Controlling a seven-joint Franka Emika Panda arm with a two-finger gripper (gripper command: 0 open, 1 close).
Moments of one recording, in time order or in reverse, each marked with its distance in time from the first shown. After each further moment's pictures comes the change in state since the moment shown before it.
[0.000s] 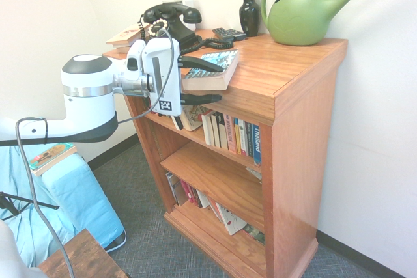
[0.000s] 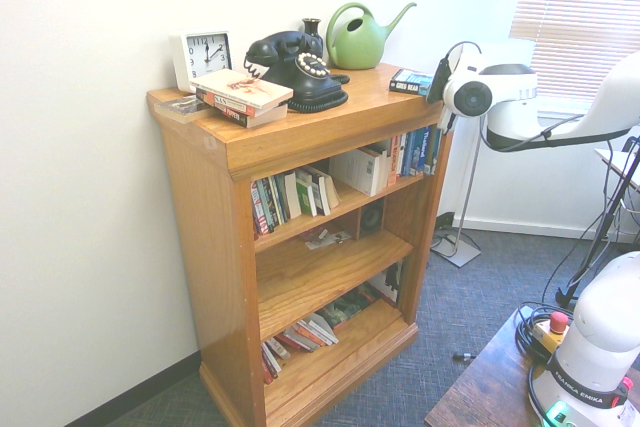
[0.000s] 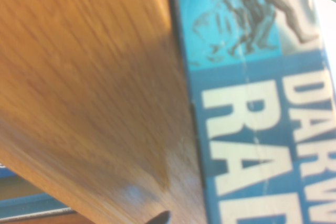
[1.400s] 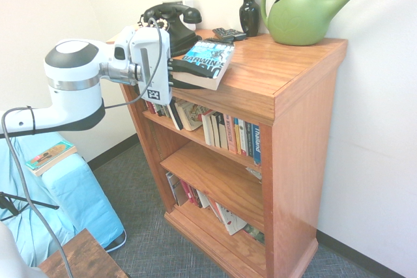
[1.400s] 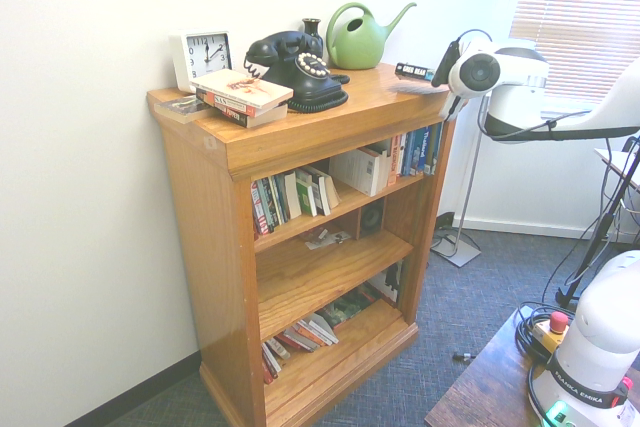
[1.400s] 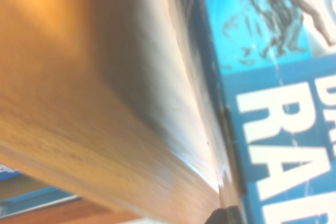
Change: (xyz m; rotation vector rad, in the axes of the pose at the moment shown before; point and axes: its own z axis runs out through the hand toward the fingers) arm 0.034 0.036 -0.051 0.035 -0.131 0.178
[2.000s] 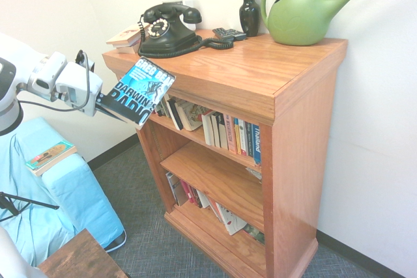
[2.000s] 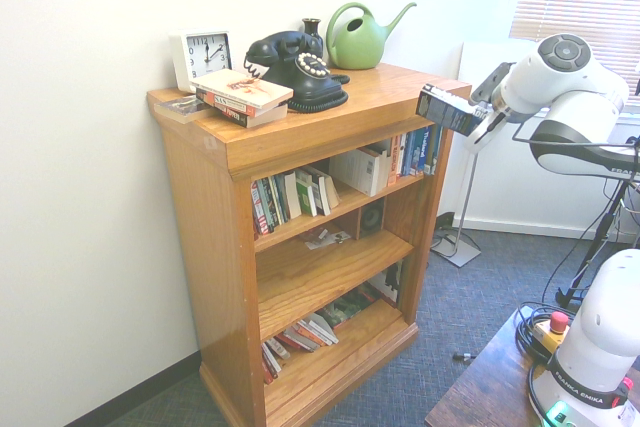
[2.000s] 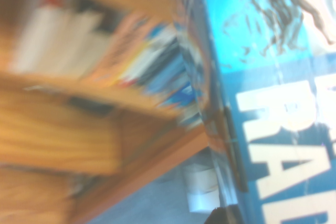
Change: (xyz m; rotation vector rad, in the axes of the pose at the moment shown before) arm -0.108 0.031 -0.119 0.271 -0.426 0.283
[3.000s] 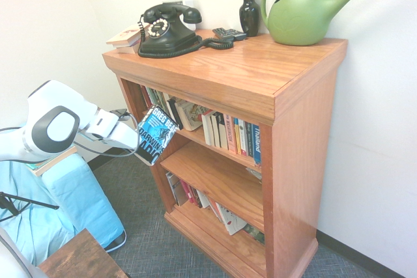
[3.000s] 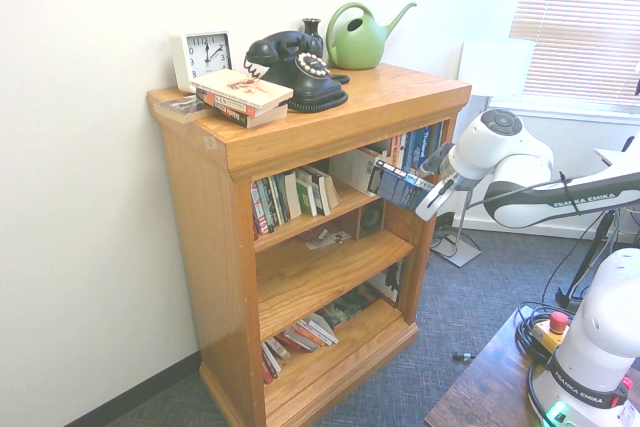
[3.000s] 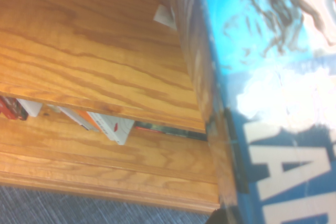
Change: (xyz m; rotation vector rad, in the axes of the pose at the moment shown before) arm -0.088 -0.080 0.136 0.158 -0.251 -0.022
